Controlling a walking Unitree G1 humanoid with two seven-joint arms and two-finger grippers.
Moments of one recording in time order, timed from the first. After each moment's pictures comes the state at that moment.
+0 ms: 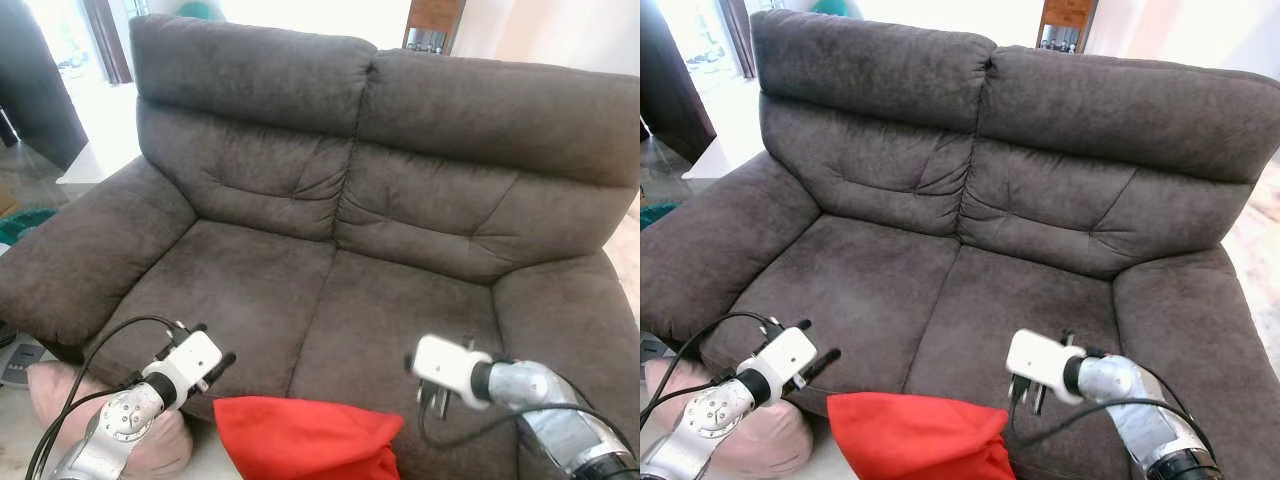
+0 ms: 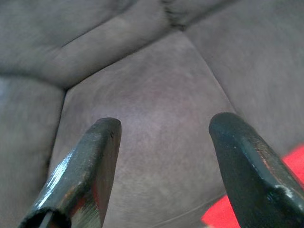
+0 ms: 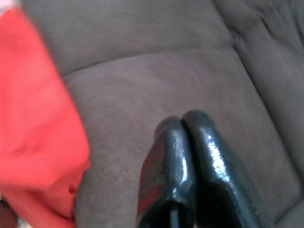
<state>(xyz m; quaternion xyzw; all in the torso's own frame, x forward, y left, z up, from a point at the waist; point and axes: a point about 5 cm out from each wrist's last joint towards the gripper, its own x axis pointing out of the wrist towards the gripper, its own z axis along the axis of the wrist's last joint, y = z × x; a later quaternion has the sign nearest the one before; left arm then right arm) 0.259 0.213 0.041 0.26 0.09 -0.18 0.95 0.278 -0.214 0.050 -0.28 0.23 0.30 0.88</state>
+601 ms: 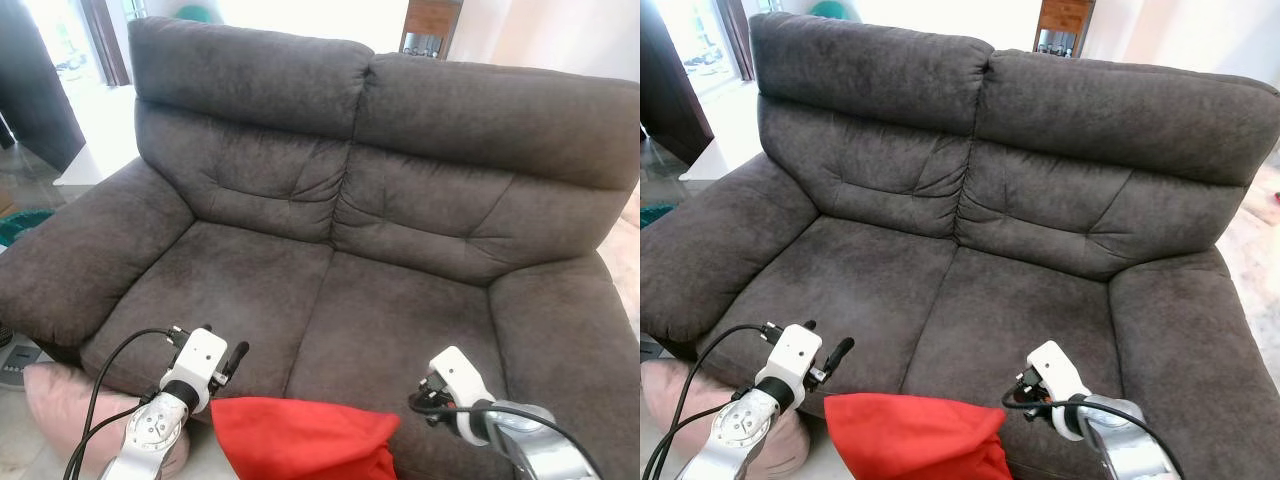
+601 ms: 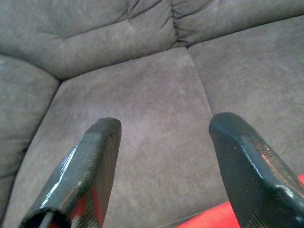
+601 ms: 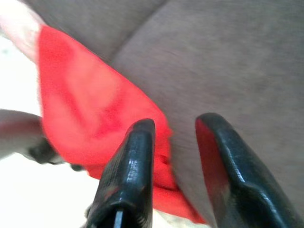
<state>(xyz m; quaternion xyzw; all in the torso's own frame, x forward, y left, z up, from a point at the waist) 0.260 0.189 0.037 0.18 0.09 -0.15 0.97 0.238 -0.193 0.008 -0.05 0.39 0.27 0.88</state>
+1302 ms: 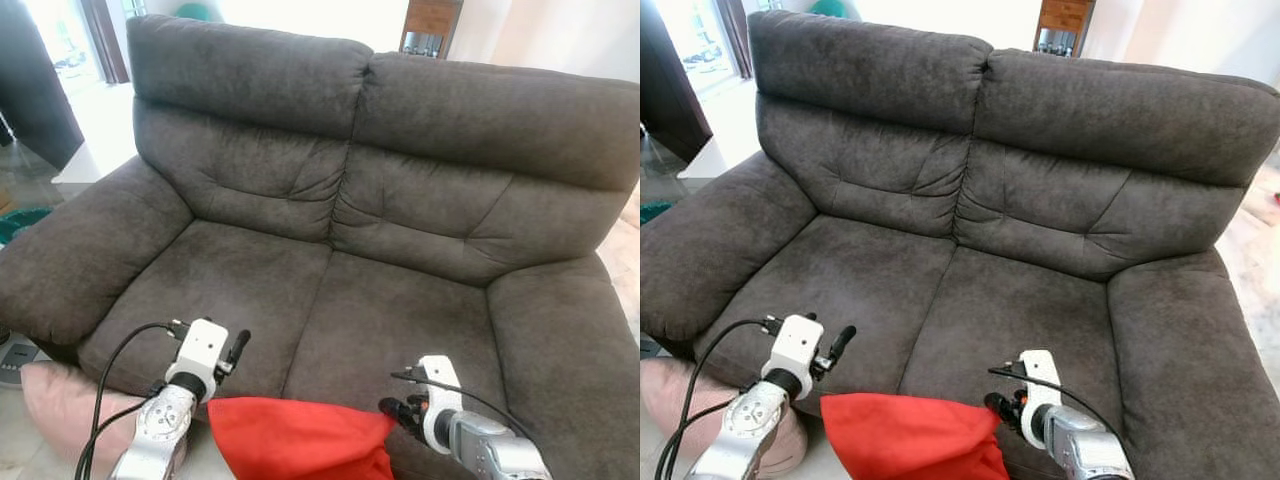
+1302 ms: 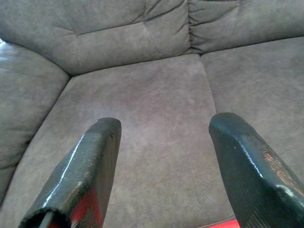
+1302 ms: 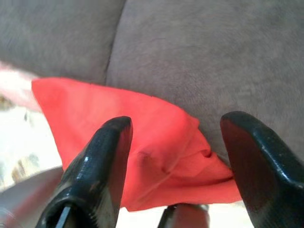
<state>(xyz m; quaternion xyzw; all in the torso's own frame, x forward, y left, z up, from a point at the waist) 0.268 0.185 0.040 0.15 0.08 -0.11 0.98 0.239 -0.166 -0.024 0.14 0.45 0.12 0.87</state>
